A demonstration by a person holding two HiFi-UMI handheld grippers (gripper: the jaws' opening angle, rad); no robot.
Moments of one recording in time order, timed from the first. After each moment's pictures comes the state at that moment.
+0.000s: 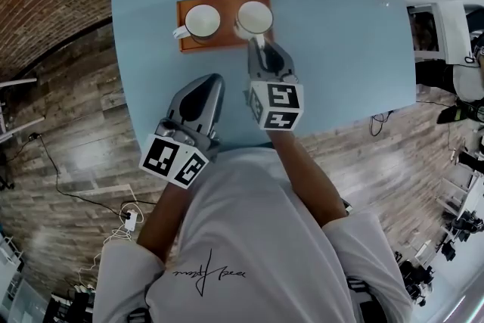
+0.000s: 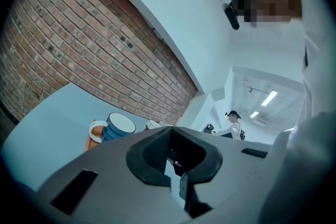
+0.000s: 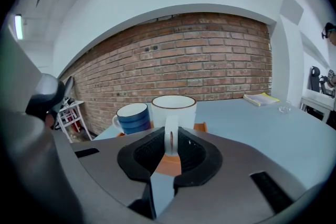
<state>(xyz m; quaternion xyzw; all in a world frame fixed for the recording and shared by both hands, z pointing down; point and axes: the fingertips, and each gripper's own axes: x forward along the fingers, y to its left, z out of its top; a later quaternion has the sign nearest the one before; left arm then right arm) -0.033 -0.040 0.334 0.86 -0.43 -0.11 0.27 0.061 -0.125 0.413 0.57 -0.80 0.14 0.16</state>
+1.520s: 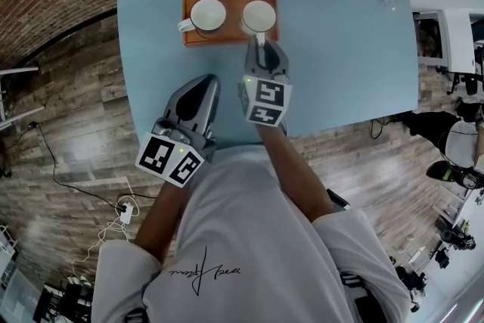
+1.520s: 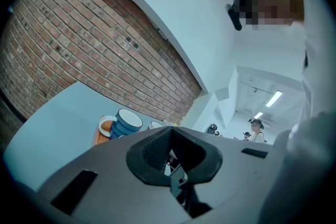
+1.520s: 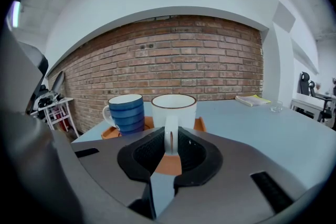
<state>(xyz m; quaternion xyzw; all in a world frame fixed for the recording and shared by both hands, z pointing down) -0.045 -0.031 0.344 0.84 -0.44 -0.10 0.29 0.061 -0.127 0.442 0.61 -0.77 0.12 0.16</state>
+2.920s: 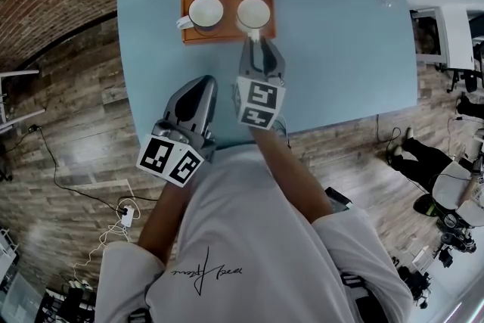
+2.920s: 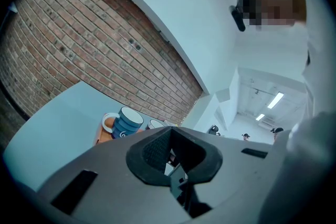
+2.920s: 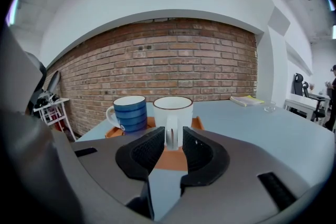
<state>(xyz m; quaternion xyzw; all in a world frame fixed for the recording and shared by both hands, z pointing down) -0.049 -0.018 0.347 0.84 -0.45 -0.11 0.29 0.056 -0.113 0.431 0.63 -0.75 0.12 0.15</state>
